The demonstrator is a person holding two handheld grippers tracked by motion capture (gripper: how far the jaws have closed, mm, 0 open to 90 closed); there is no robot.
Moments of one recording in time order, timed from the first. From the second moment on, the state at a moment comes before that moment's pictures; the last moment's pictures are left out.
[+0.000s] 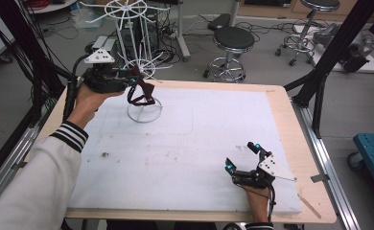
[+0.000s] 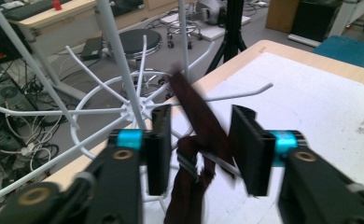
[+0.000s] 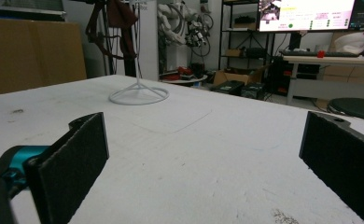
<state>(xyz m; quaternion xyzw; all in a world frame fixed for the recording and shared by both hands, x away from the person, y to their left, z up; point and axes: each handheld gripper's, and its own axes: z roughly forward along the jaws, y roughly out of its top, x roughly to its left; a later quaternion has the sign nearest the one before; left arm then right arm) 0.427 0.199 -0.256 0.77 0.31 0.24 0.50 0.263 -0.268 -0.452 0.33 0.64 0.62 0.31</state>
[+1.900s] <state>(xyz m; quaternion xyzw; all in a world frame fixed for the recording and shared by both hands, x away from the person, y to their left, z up) 0.267 0.311 -0.428 0.65 0.29 0.32 0.63 0.258 -0.265 -0.453 0.32 0.63 0.62 0.34</state>
